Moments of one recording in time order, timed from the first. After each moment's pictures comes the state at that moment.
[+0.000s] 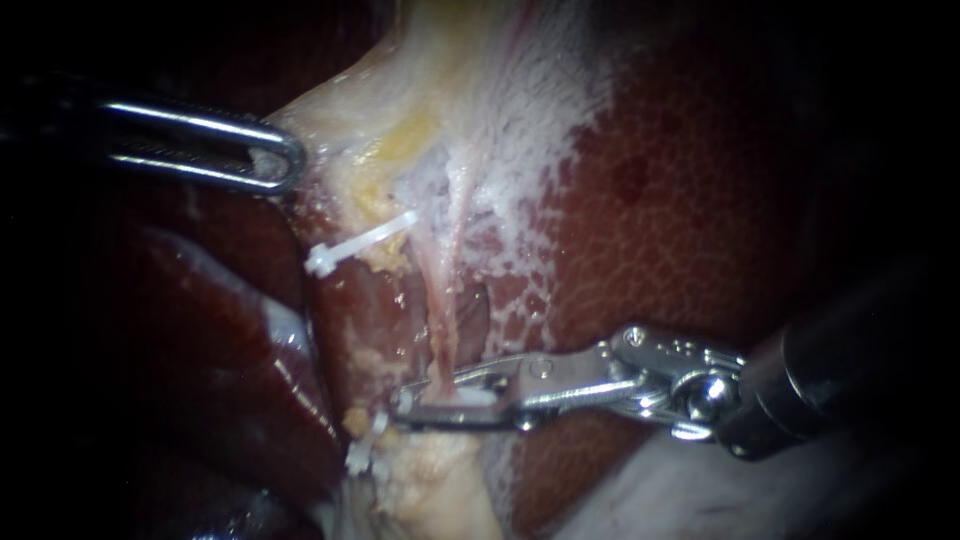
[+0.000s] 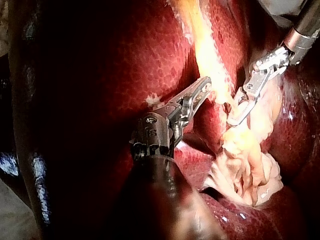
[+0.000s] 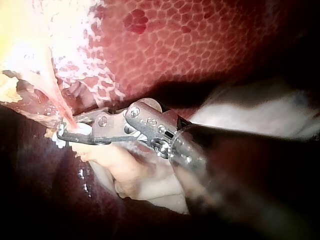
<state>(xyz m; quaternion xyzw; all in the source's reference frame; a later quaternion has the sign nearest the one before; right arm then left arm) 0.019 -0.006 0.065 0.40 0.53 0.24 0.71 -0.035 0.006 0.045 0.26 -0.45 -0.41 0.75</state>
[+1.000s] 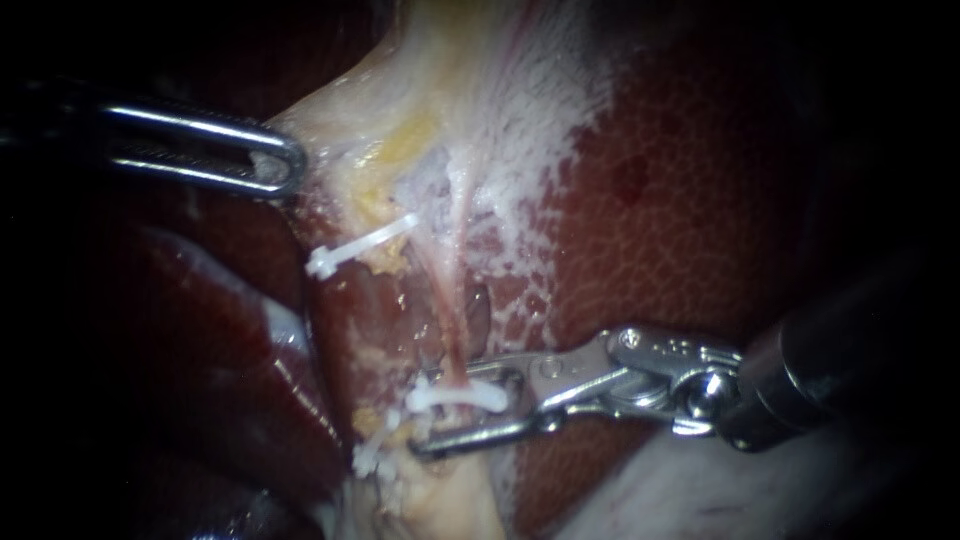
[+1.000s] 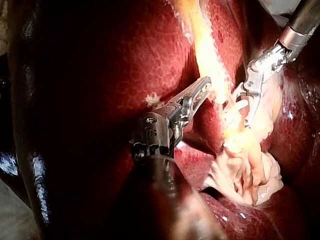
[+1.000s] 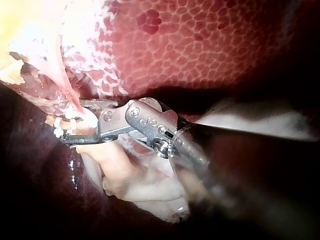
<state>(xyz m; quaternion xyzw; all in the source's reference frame) 0.019 -0.005 0.065 0.35 0.56 0.17 0.73 -0.035 0.006 0.046 0.25 -0.45 -0.41 0.75</state>
